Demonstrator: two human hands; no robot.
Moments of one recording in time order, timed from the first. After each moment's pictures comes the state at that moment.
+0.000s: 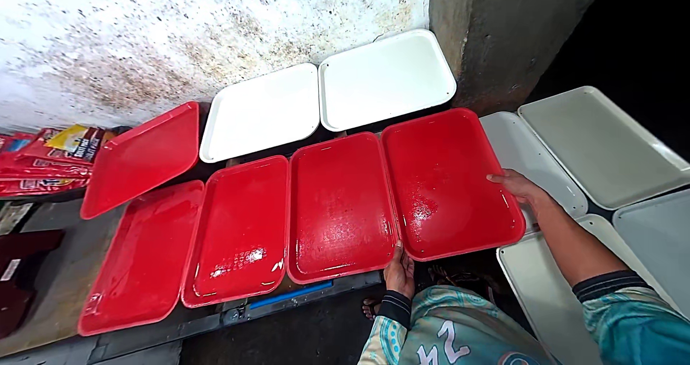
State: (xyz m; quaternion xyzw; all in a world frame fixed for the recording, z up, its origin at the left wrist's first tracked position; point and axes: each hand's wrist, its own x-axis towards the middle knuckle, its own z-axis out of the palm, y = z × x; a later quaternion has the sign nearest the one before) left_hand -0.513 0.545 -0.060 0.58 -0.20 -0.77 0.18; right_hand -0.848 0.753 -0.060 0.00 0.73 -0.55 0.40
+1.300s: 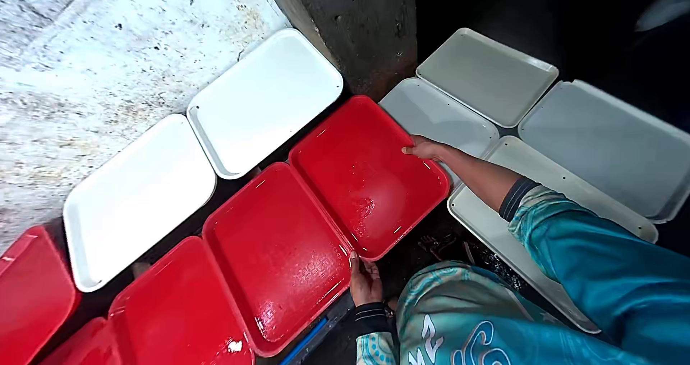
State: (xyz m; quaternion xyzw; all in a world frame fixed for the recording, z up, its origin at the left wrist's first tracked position) left_hand -0.508 0.532 -0.056 0.54 -0.31 -0.76 0.17; right_hand -0.844 0.729 -0.061 -0.06 0.79 -0.49 0.37
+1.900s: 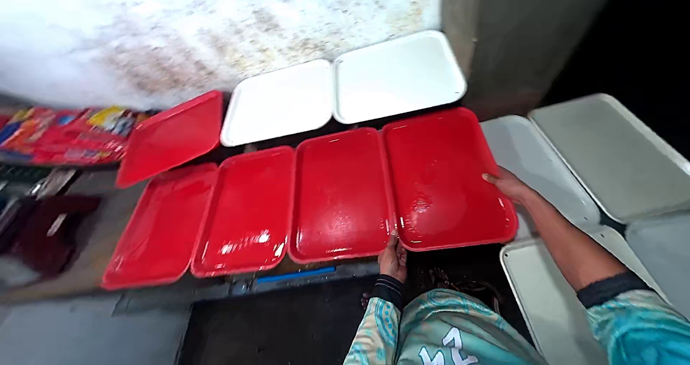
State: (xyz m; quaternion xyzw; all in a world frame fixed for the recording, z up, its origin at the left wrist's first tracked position) left_hand -0.507 0.520 -0.059 0.57 -0.24 -0.76 0.21; right_hand -0.838 0.724 -0.070 -0.09 0.79 -0.49 0.36
